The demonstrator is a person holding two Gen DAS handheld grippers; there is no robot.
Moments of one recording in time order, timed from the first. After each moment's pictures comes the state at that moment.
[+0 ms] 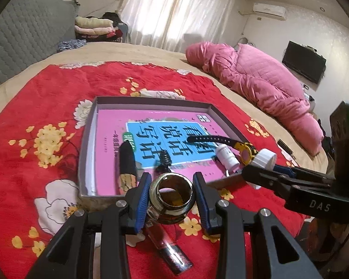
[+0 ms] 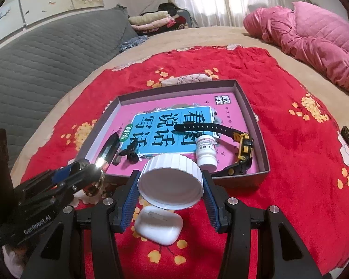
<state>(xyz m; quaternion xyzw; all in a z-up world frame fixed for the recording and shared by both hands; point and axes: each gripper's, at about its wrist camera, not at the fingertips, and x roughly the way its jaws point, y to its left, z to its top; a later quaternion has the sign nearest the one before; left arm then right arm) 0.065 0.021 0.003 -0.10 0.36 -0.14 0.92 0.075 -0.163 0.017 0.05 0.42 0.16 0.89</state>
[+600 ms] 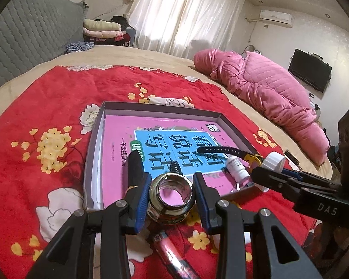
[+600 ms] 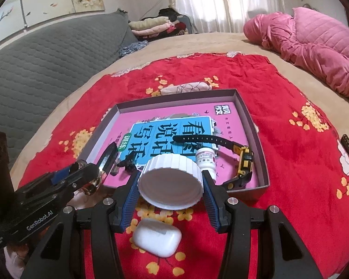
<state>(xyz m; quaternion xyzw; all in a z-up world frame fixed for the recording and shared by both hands) 0.080 0.028 -0.002 -0.11 0.34 -0.12 0.93 0.087 -0.161 0.020 0.05 0.40 0.16 0.90</state>
